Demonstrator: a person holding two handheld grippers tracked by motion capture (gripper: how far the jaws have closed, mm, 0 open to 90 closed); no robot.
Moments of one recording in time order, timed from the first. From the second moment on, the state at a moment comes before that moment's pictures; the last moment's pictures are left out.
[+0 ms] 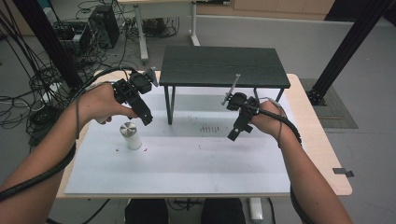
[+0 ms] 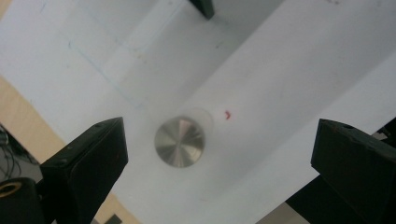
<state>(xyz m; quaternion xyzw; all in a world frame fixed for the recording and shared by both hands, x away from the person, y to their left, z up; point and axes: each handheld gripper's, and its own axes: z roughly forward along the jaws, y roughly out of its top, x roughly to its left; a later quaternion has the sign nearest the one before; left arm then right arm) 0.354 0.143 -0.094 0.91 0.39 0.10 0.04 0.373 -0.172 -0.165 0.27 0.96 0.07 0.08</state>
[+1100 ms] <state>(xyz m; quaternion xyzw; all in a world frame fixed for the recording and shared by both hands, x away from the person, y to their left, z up) 0.386 0.175 -0.196 0.86 0.50 0.08 0.02 0.375 -0.177 -0.174 0.28 0.96 0.07 0.07</state>
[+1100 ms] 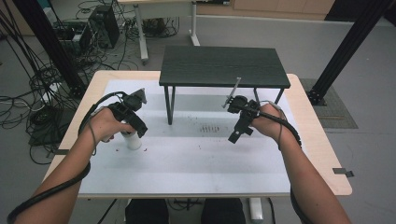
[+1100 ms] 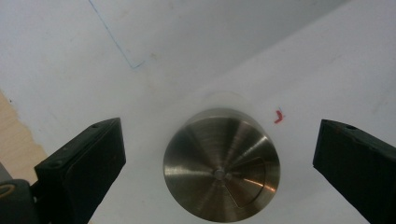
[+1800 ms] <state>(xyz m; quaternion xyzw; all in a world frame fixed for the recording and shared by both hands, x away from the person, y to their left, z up) 0.385 0.178 -0.217 0.86 0.50 0.08 0.01 0.376 -0.177 -0.178 0.28 0.96 0.07 0.07</state>
